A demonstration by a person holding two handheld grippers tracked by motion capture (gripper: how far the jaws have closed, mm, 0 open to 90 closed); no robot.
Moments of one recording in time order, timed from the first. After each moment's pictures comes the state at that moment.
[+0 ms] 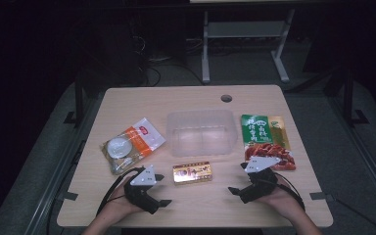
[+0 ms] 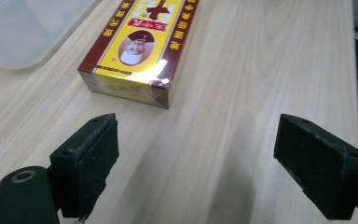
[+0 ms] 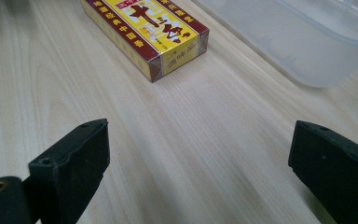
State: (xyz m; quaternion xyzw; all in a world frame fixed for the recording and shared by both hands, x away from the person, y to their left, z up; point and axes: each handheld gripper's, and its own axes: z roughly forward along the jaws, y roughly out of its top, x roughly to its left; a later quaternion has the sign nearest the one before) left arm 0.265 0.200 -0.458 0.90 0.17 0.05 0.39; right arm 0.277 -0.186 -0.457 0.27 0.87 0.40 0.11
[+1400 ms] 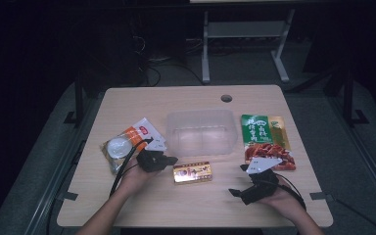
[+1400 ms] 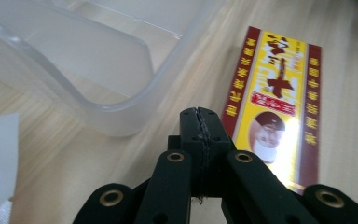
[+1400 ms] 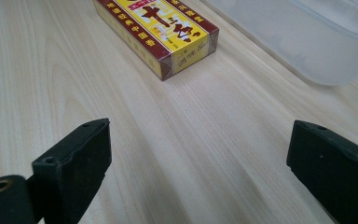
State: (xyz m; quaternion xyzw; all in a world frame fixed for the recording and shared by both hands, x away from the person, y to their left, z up) left arm 0.352 0.174 -0.452 0.88 0.23 0.07 0.40; right arm 0.275 -0.188 -0.458 0.27 0.87 0.40 0.09
